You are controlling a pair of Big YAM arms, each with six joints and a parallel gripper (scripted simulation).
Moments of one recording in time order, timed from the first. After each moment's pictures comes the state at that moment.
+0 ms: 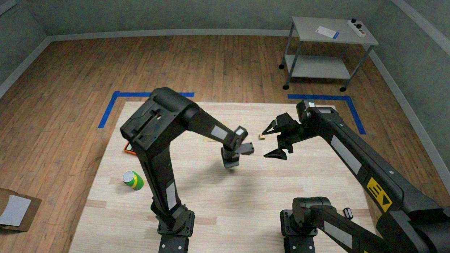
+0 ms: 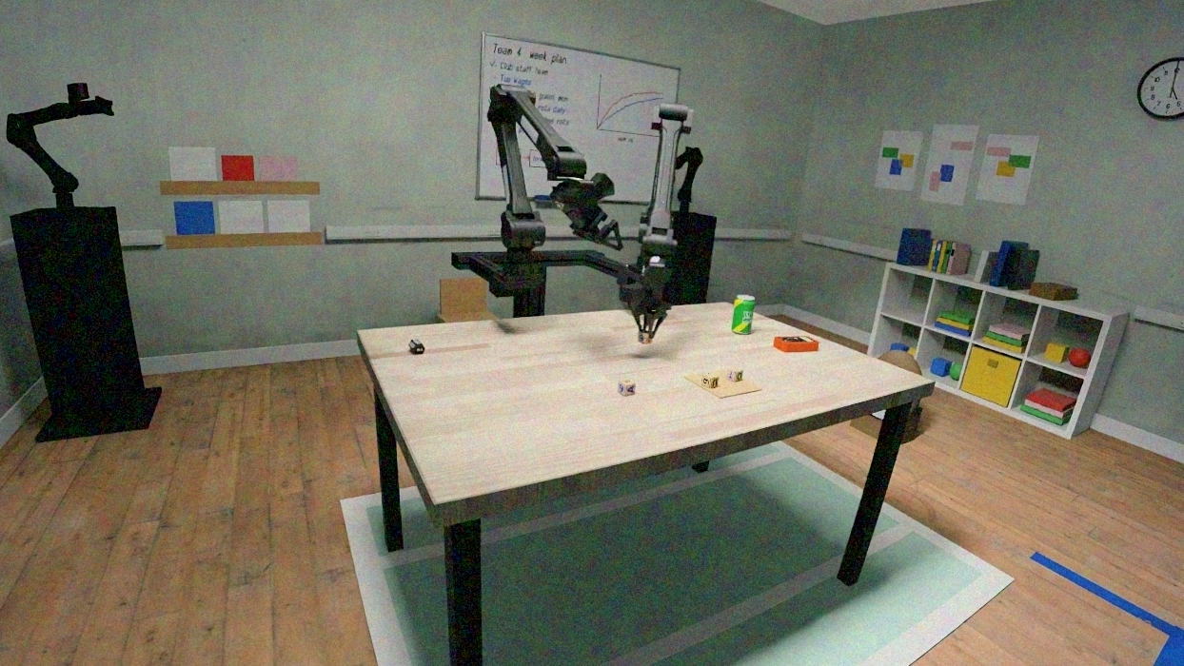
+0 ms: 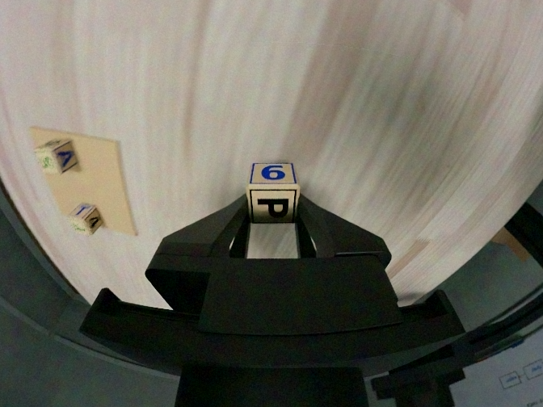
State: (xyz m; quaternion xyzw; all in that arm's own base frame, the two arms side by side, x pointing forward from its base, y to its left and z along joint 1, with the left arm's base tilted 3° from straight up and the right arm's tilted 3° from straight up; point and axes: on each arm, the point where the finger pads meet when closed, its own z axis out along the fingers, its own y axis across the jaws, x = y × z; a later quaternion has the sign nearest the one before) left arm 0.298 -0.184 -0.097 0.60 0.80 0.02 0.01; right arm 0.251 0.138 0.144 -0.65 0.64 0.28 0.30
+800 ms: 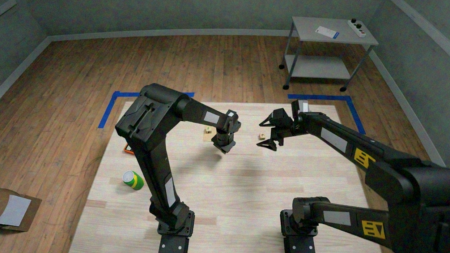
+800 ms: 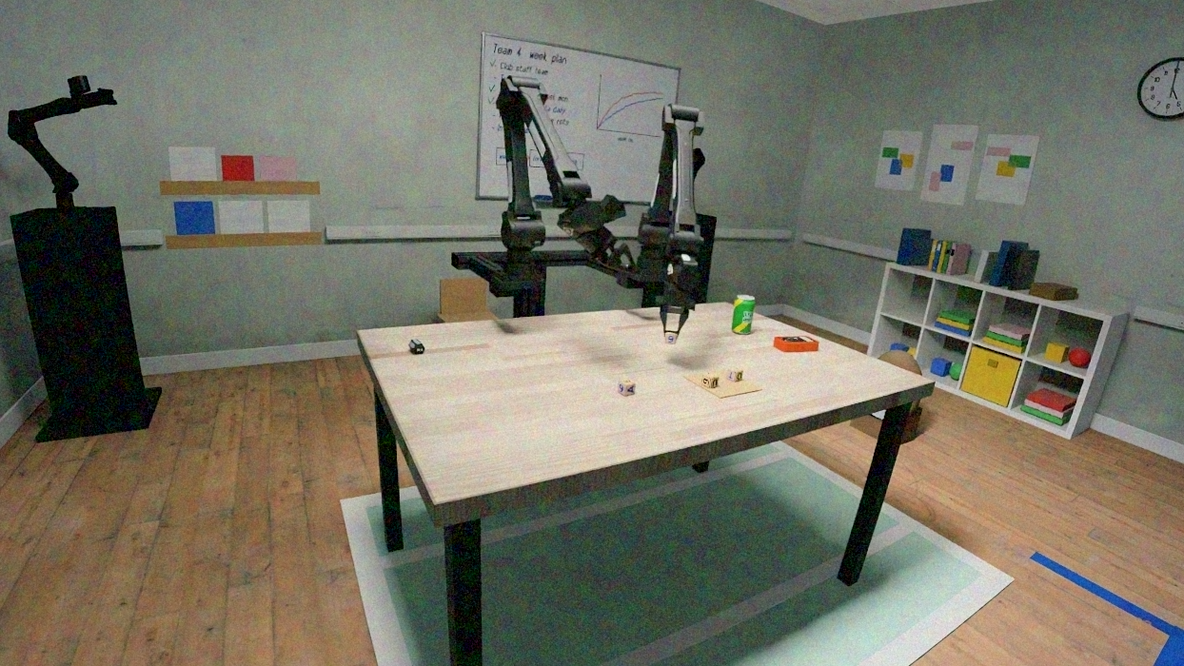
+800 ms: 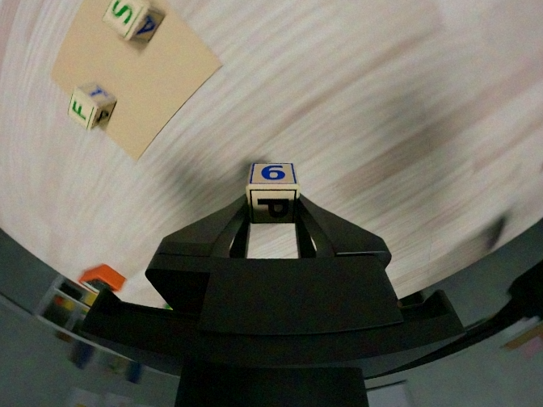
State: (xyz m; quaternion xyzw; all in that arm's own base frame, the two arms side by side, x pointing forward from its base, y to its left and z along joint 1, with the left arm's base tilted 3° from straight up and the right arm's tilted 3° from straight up) left arm 0.358 -0.153 -0.078 0.30 0.95 0.01 0.00; right arm 0.322 0.147 0.103 -0.58 0.67 0.28 0.36
